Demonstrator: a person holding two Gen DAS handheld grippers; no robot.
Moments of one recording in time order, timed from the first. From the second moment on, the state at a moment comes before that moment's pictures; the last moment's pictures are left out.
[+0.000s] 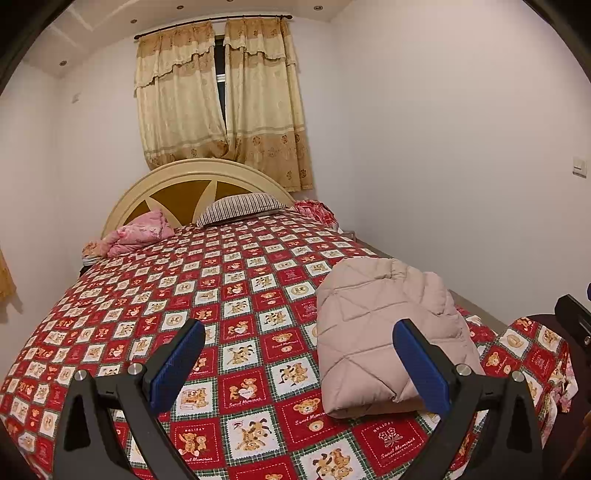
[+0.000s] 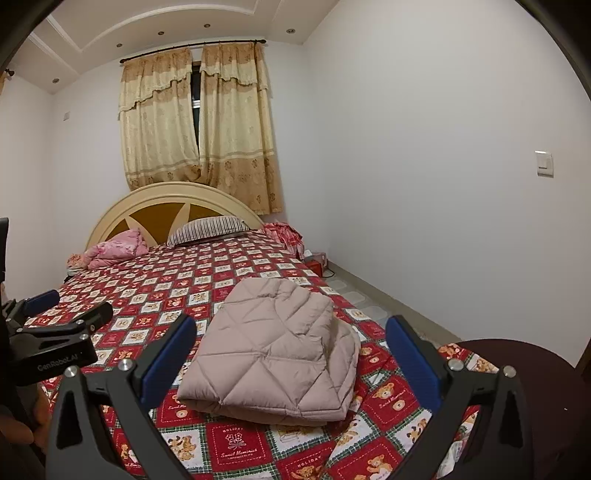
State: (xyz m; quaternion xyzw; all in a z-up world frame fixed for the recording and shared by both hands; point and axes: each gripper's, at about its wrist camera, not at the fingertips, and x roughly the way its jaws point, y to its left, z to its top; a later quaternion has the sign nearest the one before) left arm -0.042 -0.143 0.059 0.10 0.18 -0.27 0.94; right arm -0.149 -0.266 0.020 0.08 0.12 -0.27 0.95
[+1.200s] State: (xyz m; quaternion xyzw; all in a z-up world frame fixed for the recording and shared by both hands) left arm -0.040 -0.144 0.058 0.10 0.17 -0.26 0.95; right arm -0.151 -0.266 0.016 0.08 0.12 -0.28 0.95
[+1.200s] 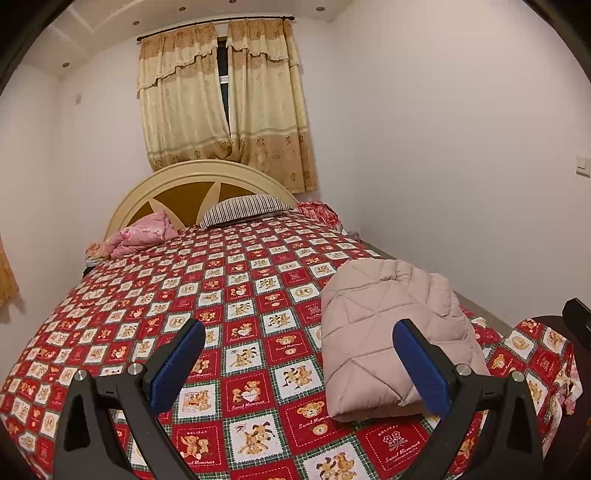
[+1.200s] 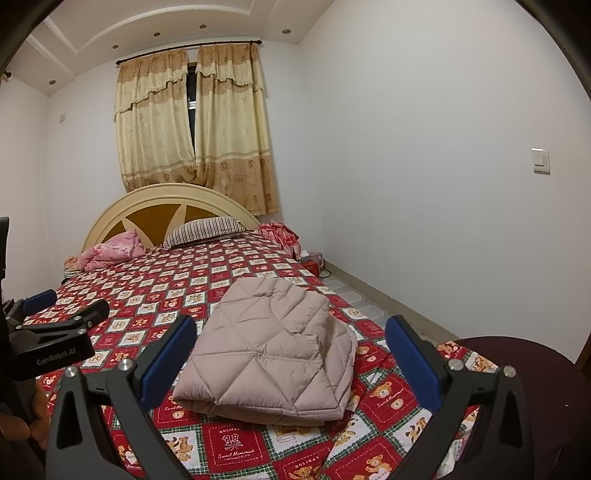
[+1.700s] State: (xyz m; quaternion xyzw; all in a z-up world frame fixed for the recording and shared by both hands) left arm -0.041 -0.146 0.058 0.11 0.16 -0.26 0.95; right arm -0.151 -0.263 0.015 0.08 0.12 -0.28 0.95
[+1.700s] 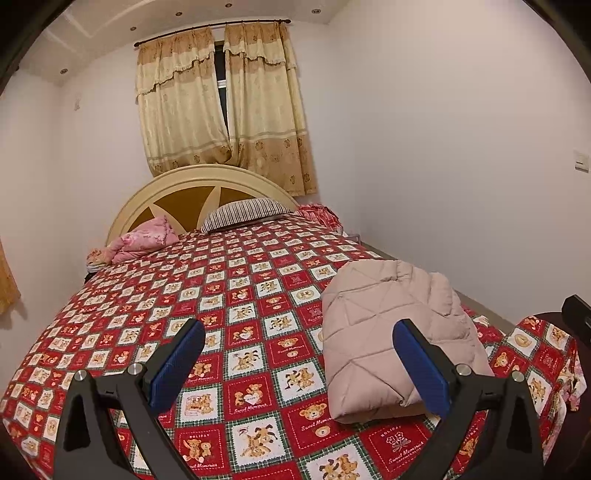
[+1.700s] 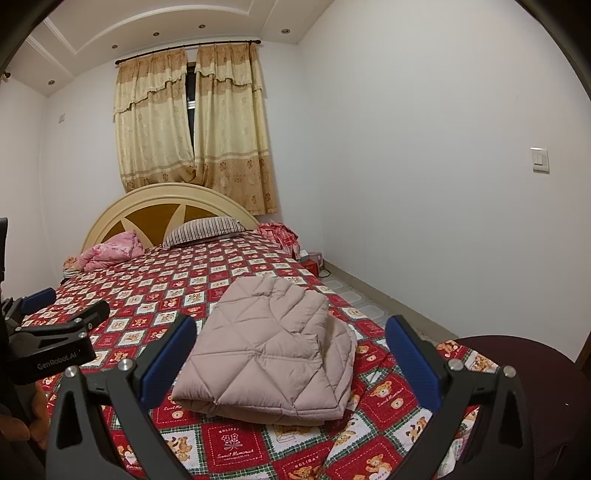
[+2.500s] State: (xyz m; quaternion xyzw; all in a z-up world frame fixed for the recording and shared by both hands) left arm -0.009 -0.139 0.039 0.07 0.21 -0.30 0.93; right arm -0.148 -0.262 0.006 0.08 0.13 -0.28 0.95
